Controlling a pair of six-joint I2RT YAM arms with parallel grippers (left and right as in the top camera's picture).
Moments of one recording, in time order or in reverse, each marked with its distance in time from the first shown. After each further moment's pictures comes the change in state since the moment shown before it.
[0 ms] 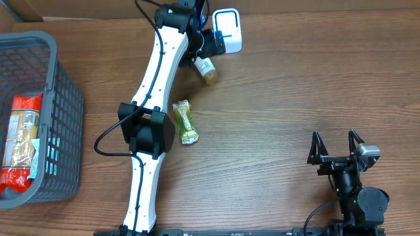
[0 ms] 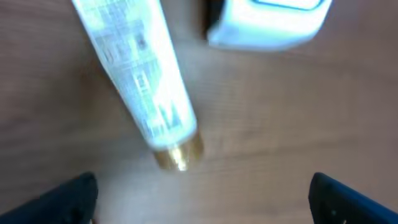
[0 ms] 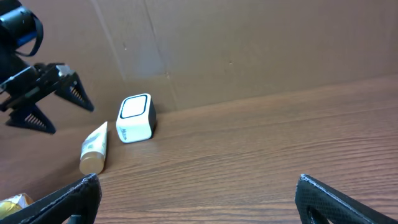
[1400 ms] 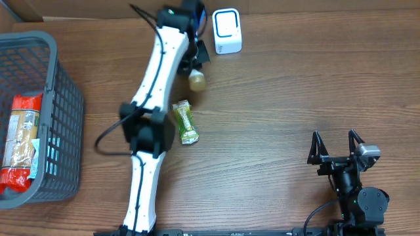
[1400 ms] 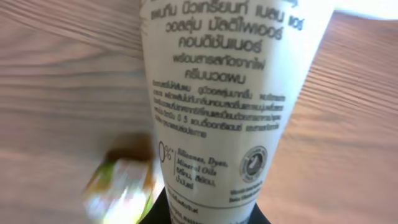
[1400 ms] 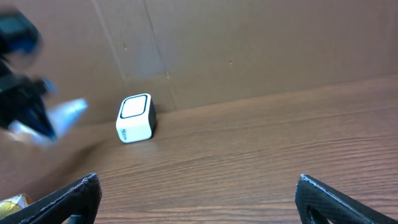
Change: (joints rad) left arm -0.002 -0.053 0.034 -0.251 -0.145 -0.074; right arm 0.000 0.000 0.000 0.000 0.000 0.000
